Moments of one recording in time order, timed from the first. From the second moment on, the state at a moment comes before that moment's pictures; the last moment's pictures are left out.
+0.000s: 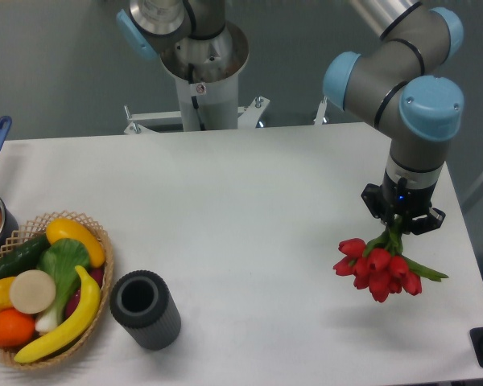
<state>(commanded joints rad) 2.73 -2.01 -1.43 -1.08 1.55 1.29</state>
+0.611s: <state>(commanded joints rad) 2.69 -1.95 -1.44 -1.05 1.21 1.10</state>
